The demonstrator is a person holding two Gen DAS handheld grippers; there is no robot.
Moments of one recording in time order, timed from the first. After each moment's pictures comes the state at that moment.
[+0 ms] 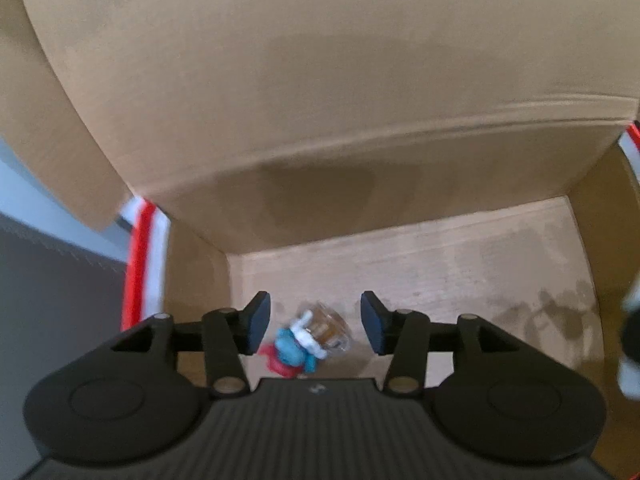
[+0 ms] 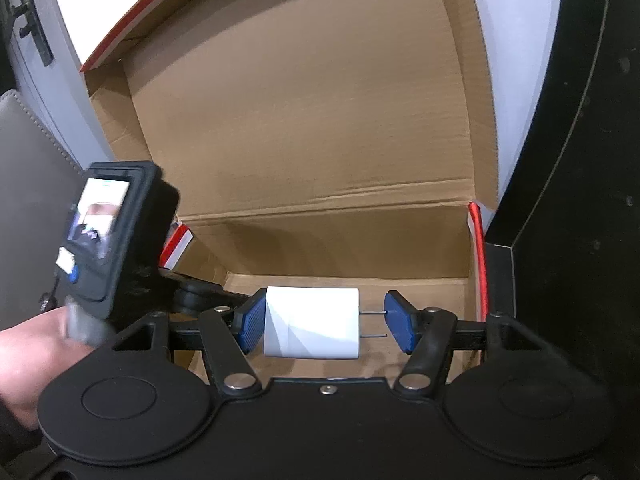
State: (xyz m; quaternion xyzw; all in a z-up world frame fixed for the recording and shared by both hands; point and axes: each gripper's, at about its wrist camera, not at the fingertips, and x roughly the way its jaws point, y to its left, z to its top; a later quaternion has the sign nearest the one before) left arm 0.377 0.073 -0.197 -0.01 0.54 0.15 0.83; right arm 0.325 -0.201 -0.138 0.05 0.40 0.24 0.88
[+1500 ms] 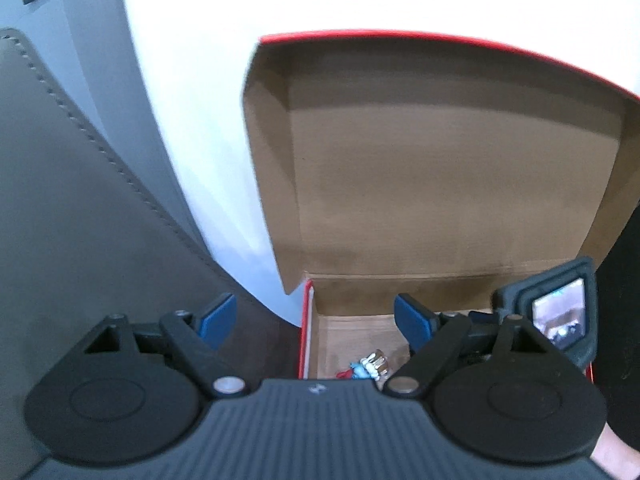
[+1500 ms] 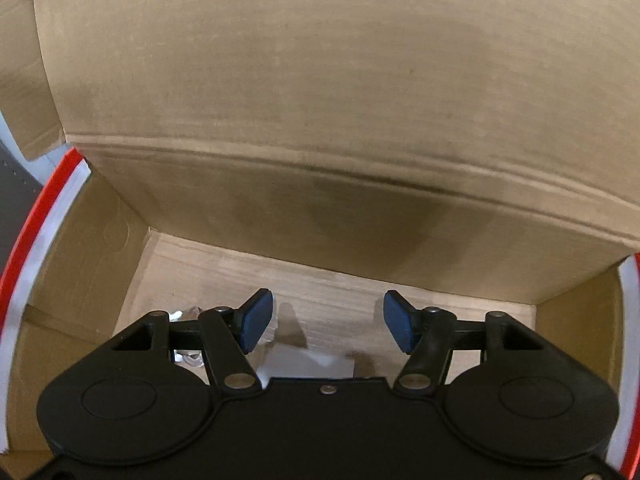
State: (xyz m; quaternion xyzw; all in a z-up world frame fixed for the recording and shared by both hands) left arm 0.295 0.133 -0.069 -0.10 0.43 0.19 0.88; right arm 0.393 -0.076 -0.205 -0.10 0.50 0.15 0.85
